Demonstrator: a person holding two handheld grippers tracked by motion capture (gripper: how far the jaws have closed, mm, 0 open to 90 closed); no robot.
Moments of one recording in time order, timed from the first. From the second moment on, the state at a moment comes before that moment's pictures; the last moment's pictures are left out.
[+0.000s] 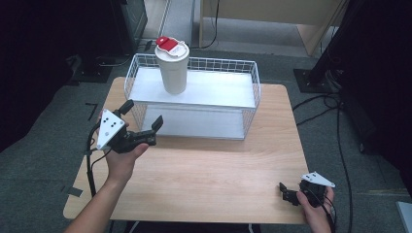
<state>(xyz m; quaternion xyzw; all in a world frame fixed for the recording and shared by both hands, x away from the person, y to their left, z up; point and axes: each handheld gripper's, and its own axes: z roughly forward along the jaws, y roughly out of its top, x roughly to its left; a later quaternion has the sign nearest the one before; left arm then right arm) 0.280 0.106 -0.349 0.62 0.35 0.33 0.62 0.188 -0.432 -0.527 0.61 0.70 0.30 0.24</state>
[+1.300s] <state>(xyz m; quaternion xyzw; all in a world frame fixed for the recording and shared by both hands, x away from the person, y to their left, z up) 0.239 0.165 -0.465 0.66 0.43 0.30 0.54 0.188 -0.432 -0.527 0.61 0.70 0.30 0.24</state>
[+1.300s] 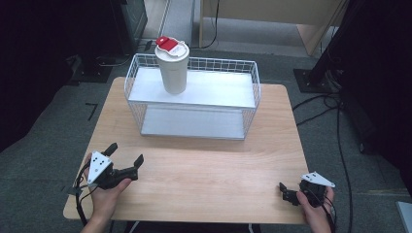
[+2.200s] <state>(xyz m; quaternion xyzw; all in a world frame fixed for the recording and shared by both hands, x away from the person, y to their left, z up) 0.222 0.225 -0.508 0.69 0.51 0.29 0.43 0.189 -0.432 -0.527 0.61 0.70 0.30 0.24</state>
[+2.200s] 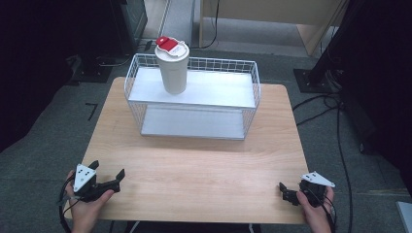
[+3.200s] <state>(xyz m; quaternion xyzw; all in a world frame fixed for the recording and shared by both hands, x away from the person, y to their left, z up) 0.244 0.222 -0.519 0.75 0.55 0.22 0.30 0.189 -0.432 -0.527 0.61 0.70 0.30 0.24</state>
